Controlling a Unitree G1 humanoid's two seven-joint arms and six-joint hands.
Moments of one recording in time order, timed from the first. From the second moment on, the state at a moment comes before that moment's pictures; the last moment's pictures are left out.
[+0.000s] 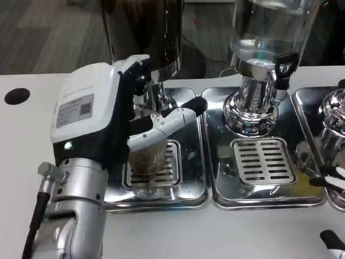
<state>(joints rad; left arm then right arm) 0.01 0.14 -0.29 -0.62 1.10 0.39 -0.23 0.49 -0.48 -0.37 0.14 -0.43 -1.08 0.01</state>
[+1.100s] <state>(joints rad) 0.02 0.13 -0.29 -0.62 1.10 0.39 -0.23 0.51 -0.48 -0.35 0.13 -0.40 -1.08 0.00</state>
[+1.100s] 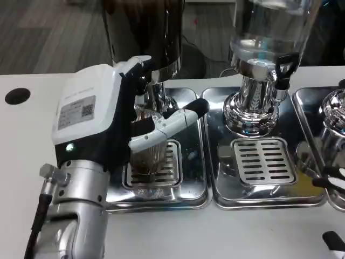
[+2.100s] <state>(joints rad) 0.05 0.12 -0.28 -0.63 1.06 0.35 -0.19 0.53 -0.49 -0.34 0.14 -0.37 -1.08 0.00</state>
